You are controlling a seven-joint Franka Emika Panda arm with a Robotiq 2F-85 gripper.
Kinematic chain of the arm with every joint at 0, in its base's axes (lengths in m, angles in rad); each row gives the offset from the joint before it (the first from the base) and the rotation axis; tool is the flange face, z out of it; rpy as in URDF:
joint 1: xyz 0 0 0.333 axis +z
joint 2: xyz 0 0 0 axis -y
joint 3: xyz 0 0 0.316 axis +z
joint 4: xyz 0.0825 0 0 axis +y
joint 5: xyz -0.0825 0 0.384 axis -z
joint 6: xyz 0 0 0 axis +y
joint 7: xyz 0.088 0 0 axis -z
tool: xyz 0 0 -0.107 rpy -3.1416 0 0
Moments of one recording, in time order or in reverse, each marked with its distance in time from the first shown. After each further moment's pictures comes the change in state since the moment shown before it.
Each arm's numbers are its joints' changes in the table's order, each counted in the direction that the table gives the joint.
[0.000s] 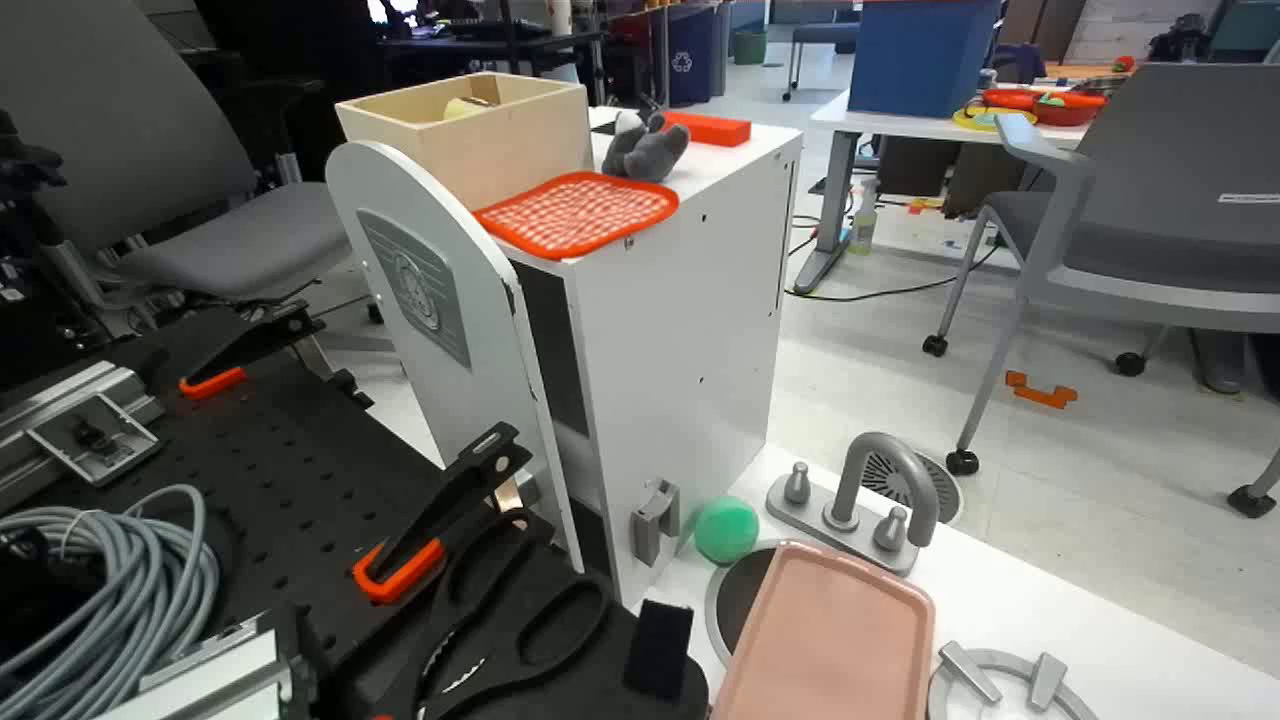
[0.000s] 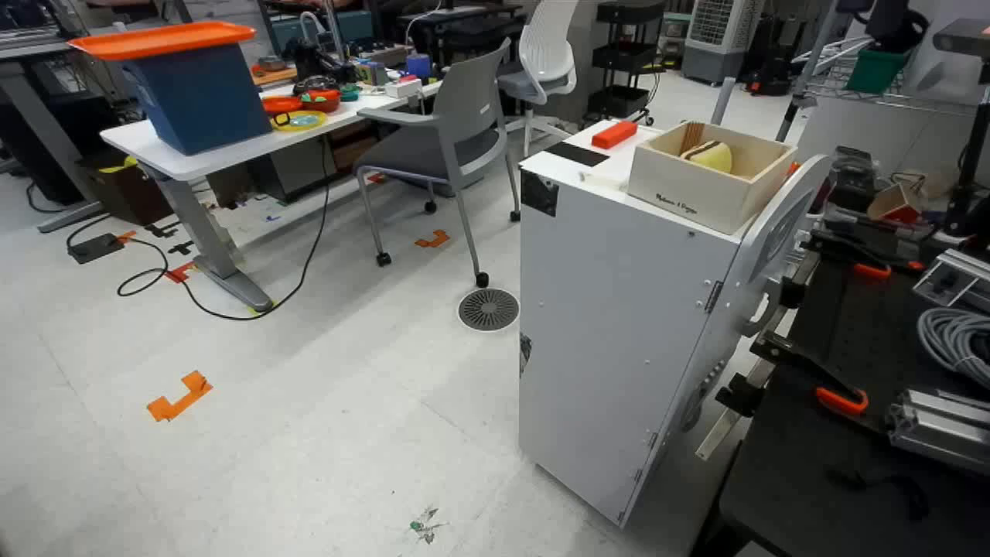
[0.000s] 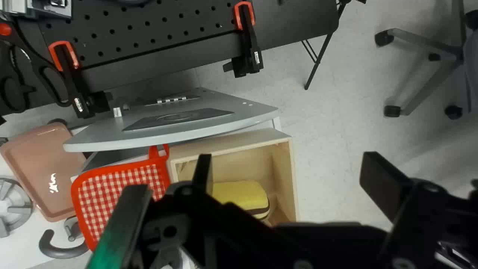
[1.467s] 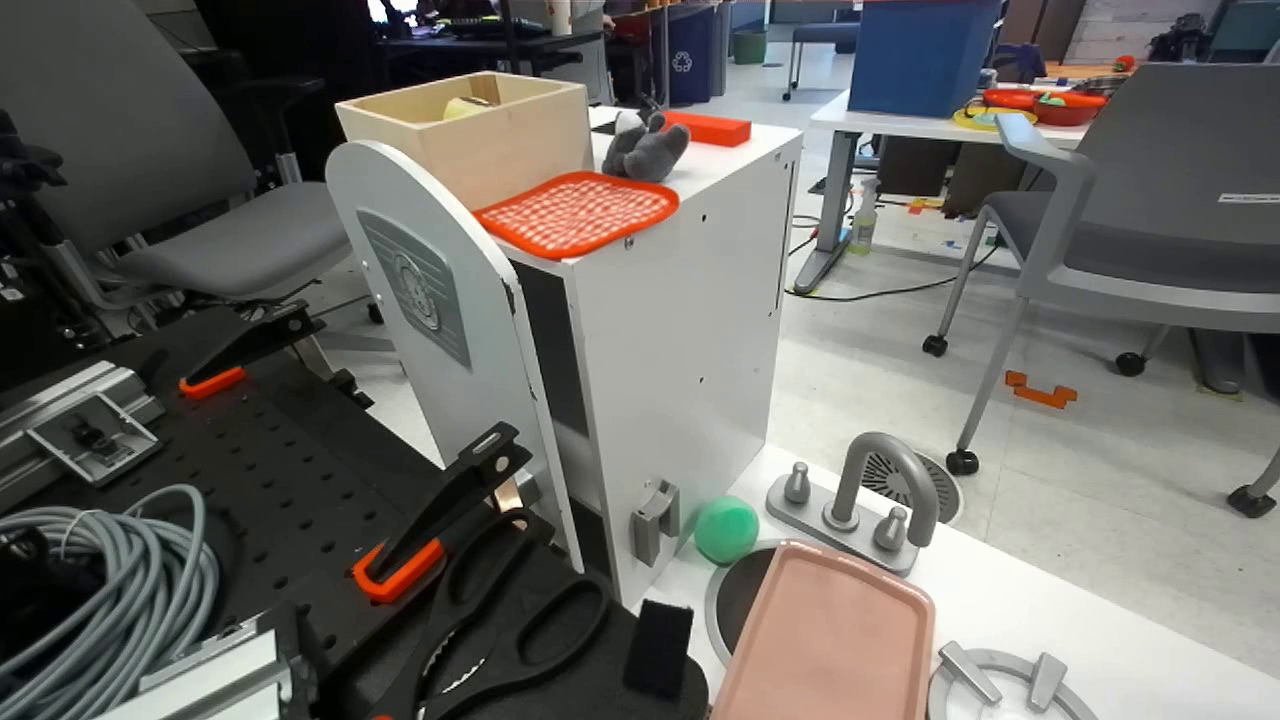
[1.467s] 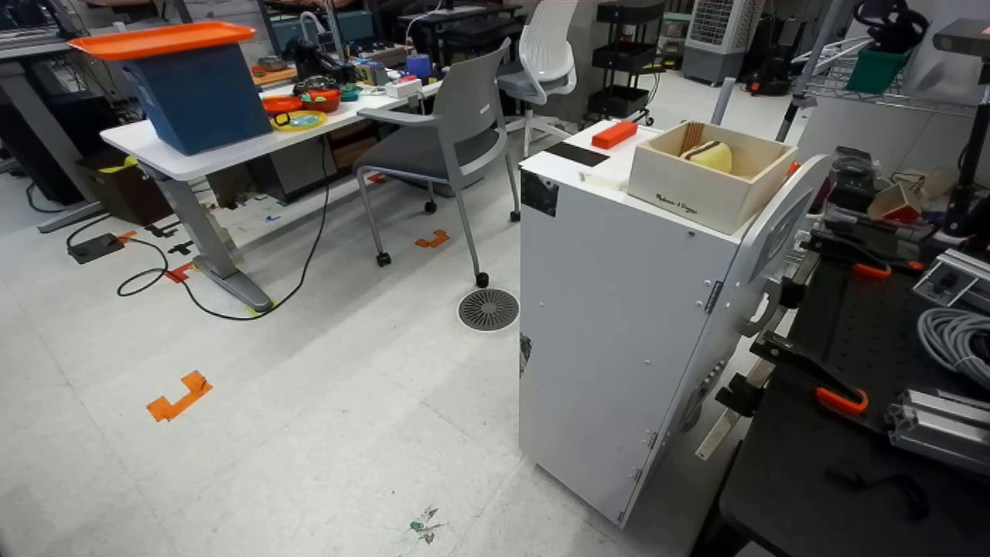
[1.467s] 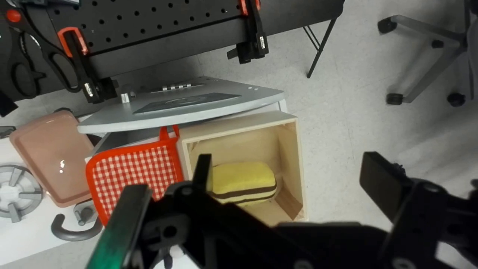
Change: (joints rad) arm -0.030 -0.001 -0.001 -0.027 0.010 -0.001 -0.009
